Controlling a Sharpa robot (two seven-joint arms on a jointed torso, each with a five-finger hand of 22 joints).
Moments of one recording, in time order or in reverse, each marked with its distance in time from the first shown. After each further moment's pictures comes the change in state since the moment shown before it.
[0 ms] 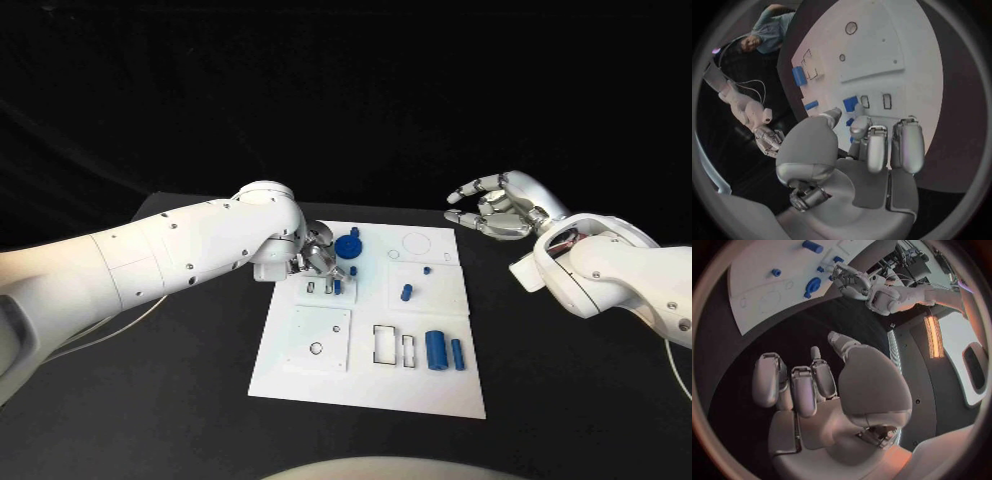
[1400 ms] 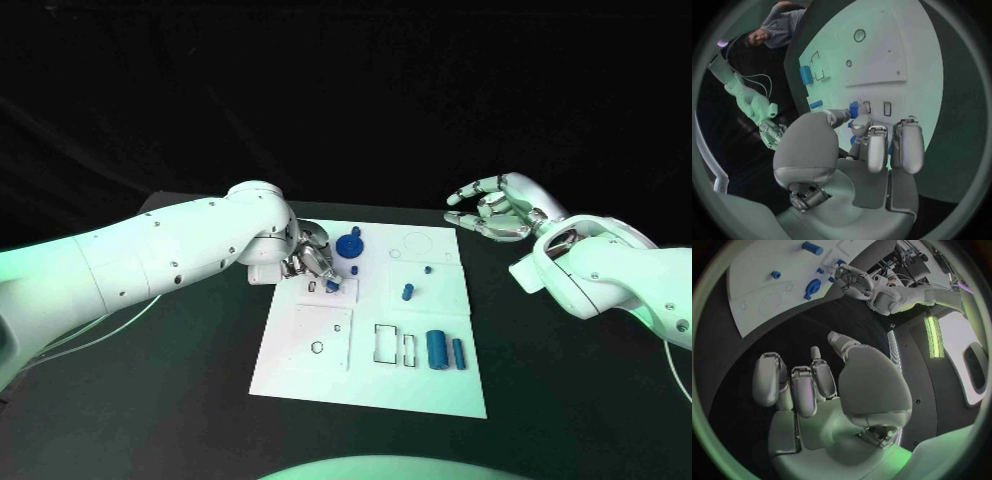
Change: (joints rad) left arm -0.005 -0.053 0.008 0.045 0.081 -0.016 -0.001; left_hand 0.118 -0.053 0.425 -0.047 0.002 -0.043 0.007 0.024 0.105 -0.023 0.002 -0.025 -0.039 0.000 0.000 0.000 0.000 0.000 0.000 0.000 0.008 0.009; right arm -0.006 0.005 -0.001 -0.006 0.000 0.004 0.001; right_hand 0.000 0.000 0.000 0.000 0.004 0.000 0.000 0.004 0.002 0.000 0.000 0.000 0.000 0.000 0.000 0.000 0.000 0.000 -0.004 -0.004 -0.006 0.000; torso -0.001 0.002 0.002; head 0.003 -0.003
